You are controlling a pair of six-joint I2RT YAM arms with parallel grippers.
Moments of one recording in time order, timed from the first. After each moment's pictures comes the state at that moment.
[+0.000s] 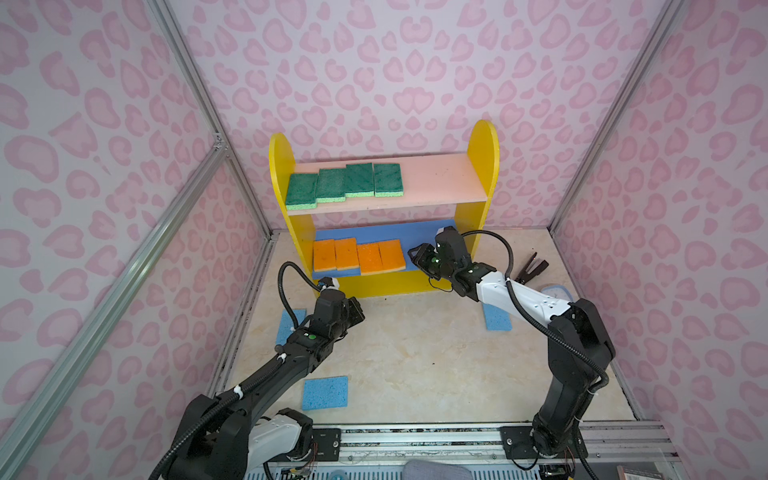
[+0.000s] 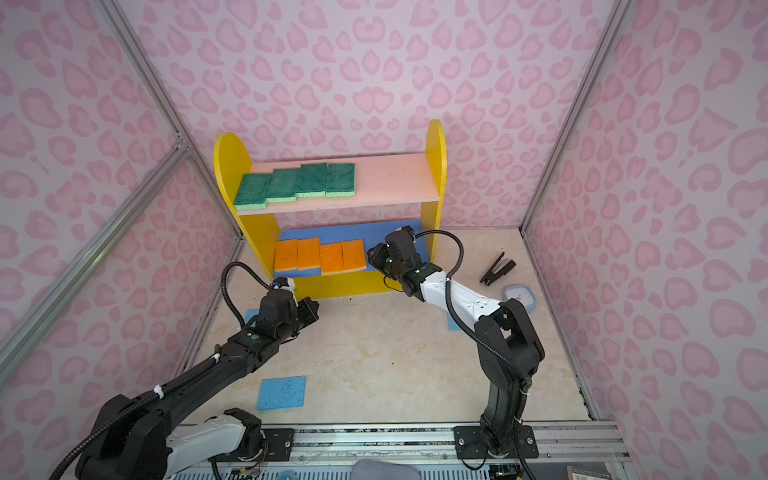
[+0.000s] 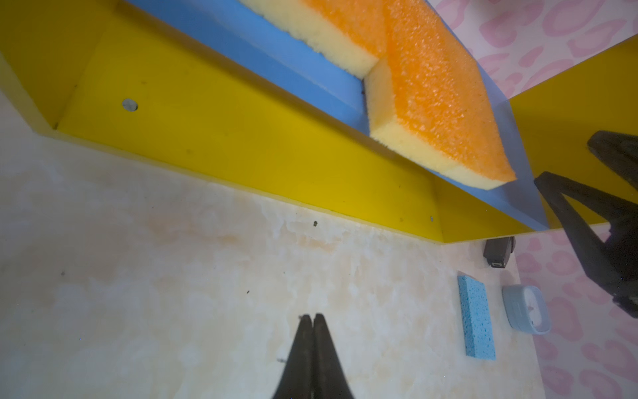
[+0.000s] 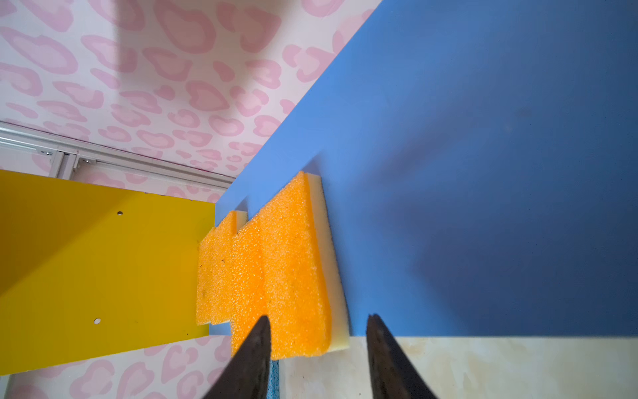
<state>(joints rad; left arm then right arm) -0.41 1.20 0.61 0.01 -0.03 -0.80 0.59 1.81 1.38 -0.05 -0.06 1.04</state>
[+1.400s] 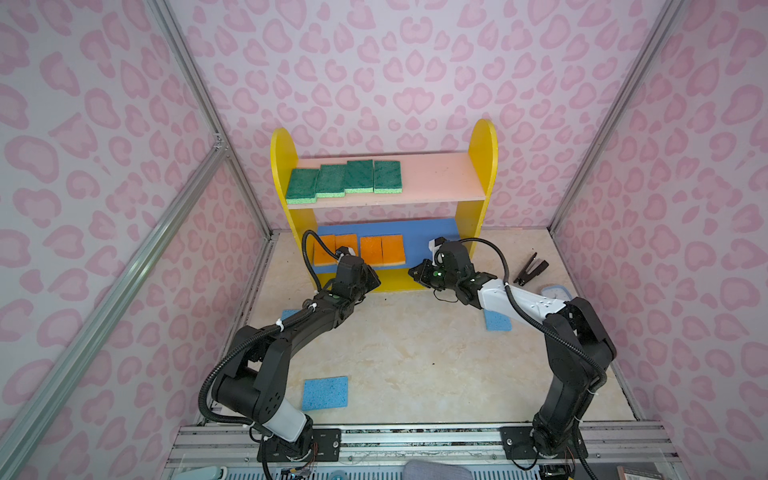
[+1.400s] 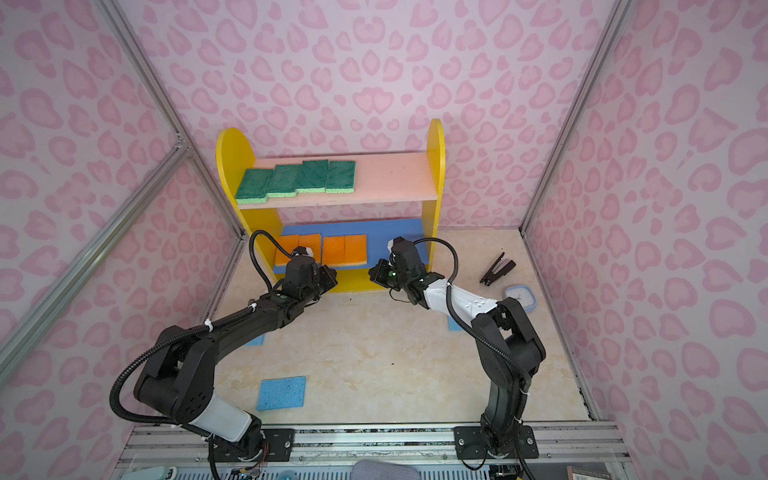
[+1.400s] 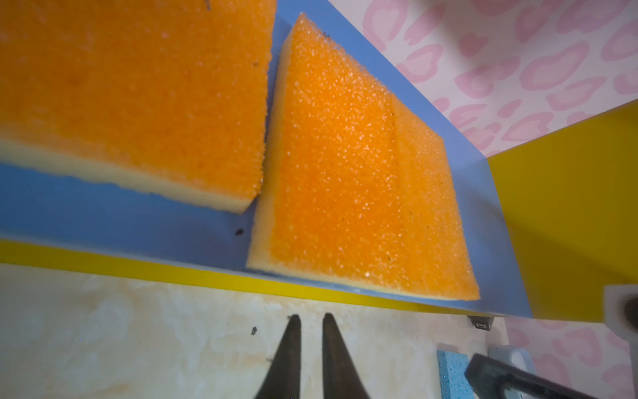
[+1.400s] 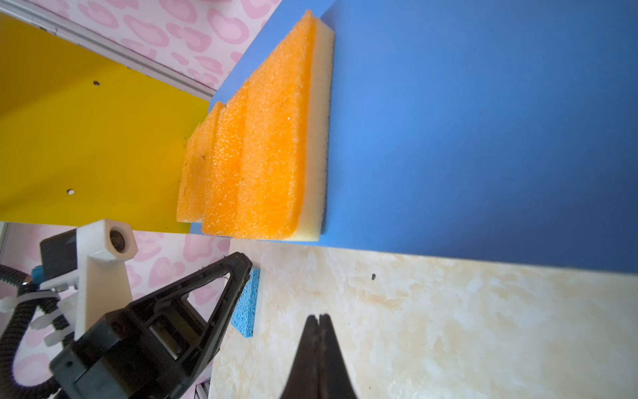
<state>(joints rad) -0.43 1.56 0.92 0.10 -0.05 -0.81 0.56 1.80 1.24 0.04 -0.30 0.88</state>
